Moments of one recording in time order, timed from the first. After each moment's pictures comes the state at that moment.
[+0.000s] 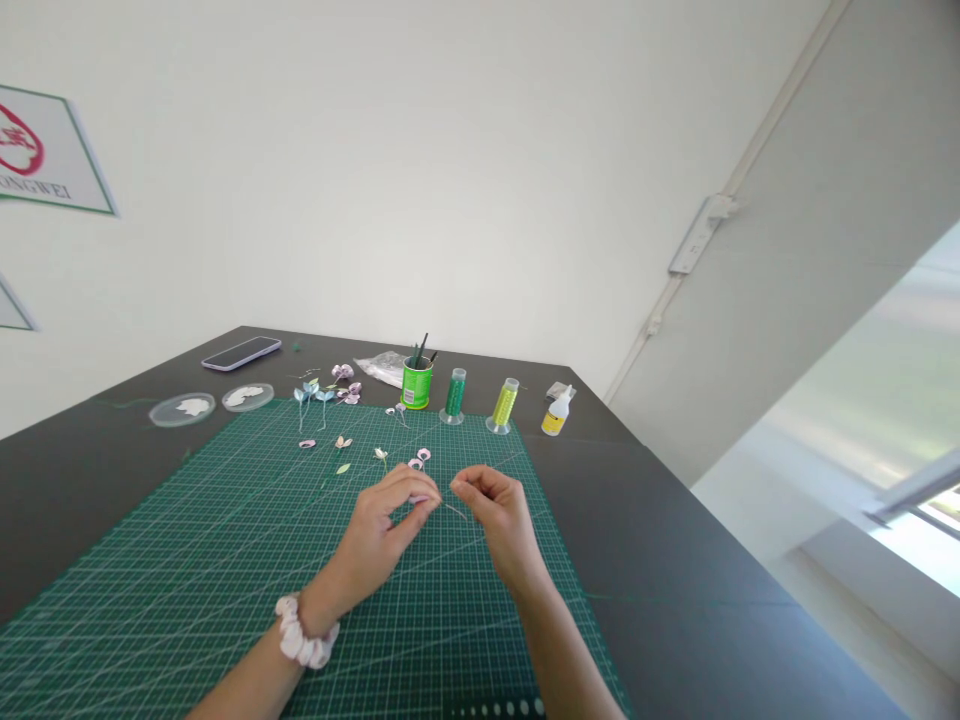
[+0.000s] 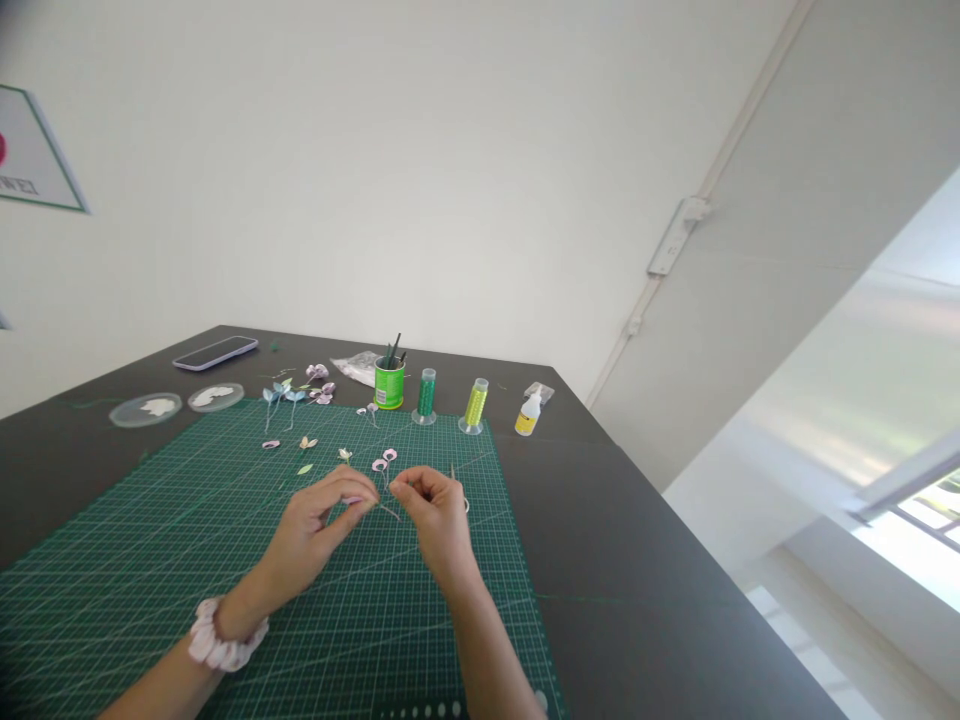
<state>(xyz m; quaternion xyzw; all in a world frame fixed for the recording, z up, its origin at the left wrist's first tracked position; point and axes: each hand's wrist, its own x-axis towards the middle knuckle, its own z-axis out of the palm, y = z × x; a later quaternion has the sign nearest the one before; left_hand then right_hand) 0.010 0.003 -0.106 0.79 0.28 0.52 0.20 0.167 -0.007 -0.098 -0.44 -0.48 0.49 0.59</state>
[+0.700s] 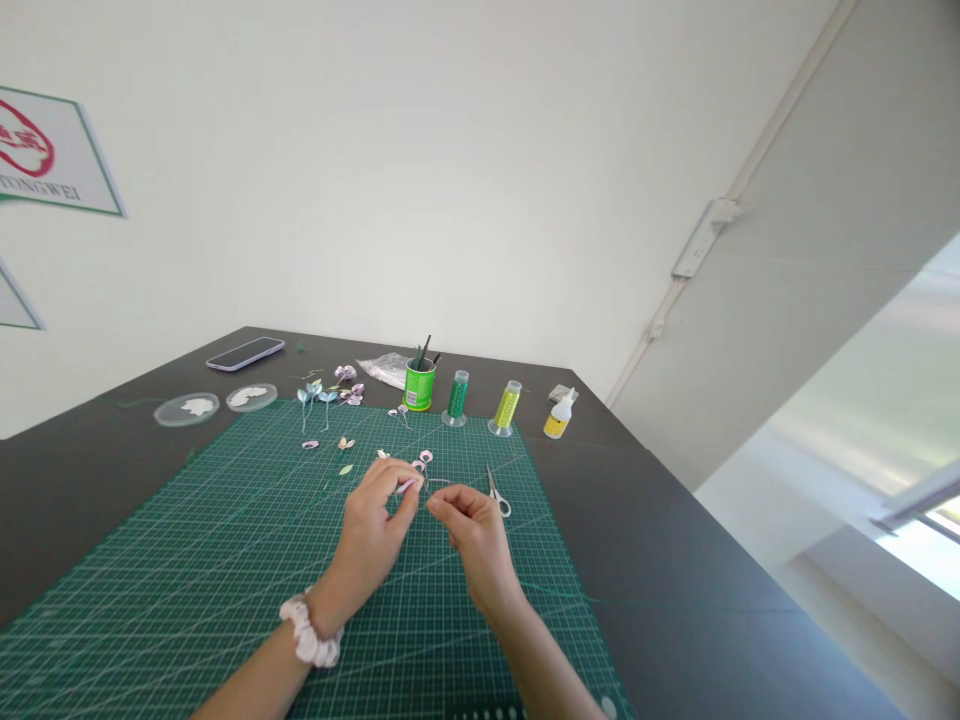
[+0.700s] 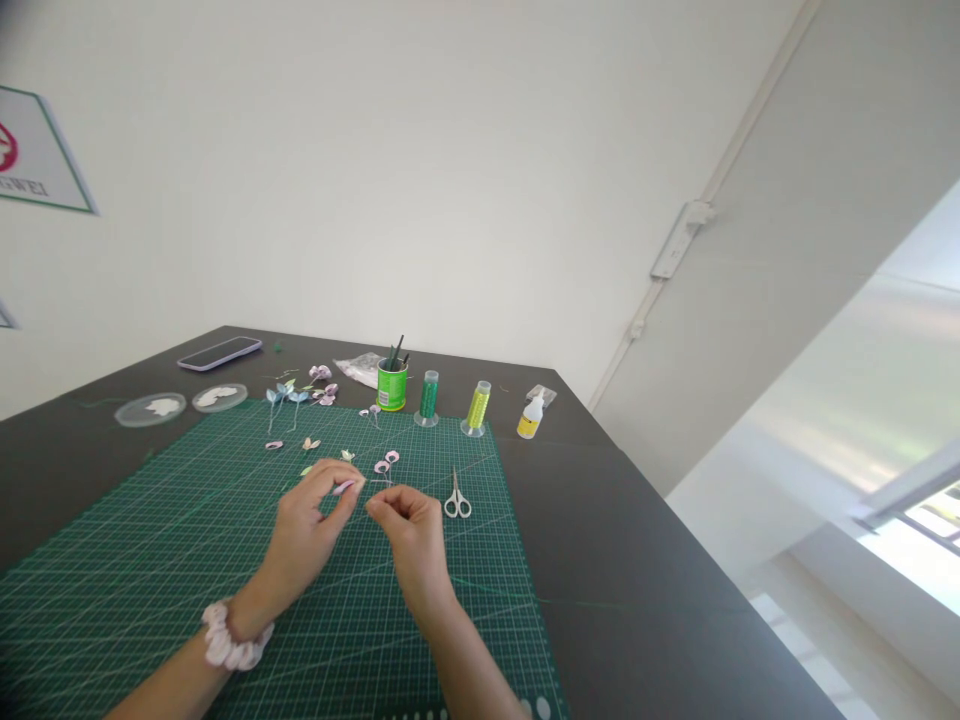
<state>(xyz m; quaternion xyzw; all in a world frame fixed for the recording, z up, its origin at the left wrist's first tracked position) 0.009 0.009 -0.114 0.72 0.37 0.58 0.09 0.139 -0.014 -0.111 -0.45 -0.45 0.52 0.58</state>
